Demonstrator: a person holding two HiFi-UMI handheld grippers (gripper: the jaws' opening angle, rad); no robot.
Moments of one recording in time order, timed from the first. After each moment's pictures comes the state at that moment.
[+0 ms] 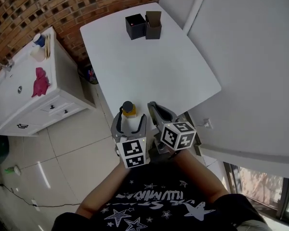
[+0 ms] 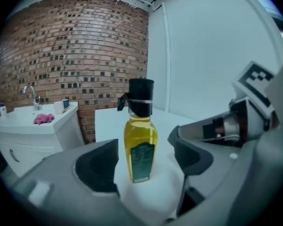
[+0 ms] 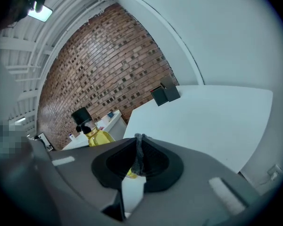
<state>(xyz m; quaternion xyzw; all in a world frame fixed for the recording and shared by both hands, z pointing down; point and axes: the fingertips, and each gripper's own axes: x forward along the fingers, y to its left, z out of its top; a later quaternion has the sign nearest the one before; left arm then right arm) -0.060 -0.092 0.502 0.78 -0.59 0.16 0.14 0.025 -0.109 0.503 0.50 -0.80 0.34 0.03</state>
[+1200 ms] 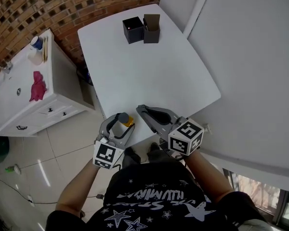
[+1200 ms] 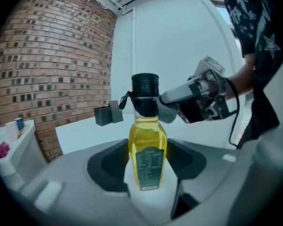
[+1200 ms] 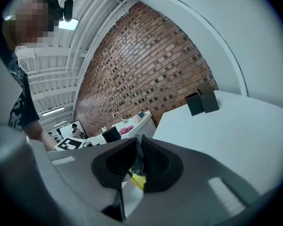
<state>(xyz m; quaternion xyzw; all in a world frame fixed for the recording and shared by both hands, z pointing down) -0.053 -0.096 0.502 0.92 -0.36 0.17 0.05 0.001 -0.117 0.436 0.32 -0.91 0.27 0.02</state>
